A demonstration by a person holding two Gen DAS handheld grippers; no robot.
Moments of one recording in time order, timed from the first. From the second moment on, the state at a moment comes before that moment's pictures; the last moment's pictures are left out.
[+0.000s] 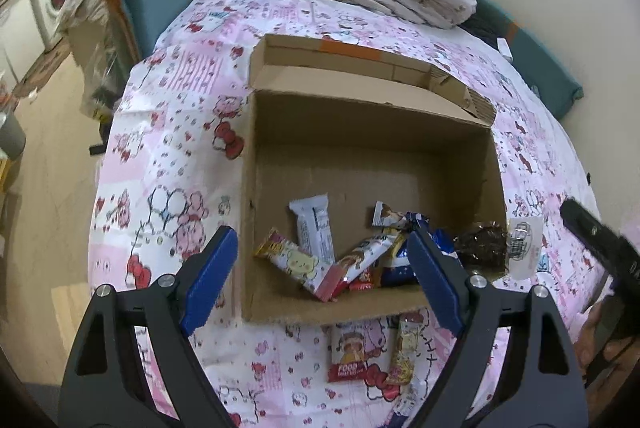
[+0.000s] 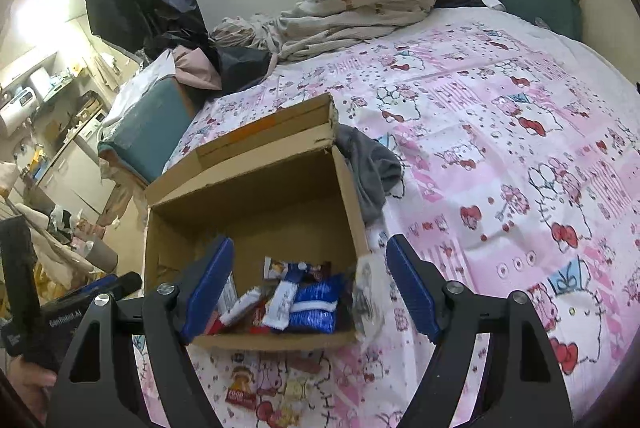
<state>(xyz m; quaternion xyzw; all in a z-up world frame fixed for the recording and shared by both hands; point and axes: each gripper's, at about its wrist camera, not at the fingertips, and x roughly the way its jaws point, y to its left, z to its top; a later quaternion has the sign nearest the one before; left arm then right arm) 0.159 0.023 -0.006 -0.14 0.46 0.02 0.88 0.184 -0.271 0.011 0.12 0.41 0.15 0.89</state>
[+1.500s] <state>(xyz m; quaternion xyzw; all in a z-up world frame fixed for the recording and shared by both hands) 0.091 0.040 -0.011 -0.16 0.49 0.03 0.85 0.073 -0.195 -0.140 0.11 0.68 0.15 0.71</state>
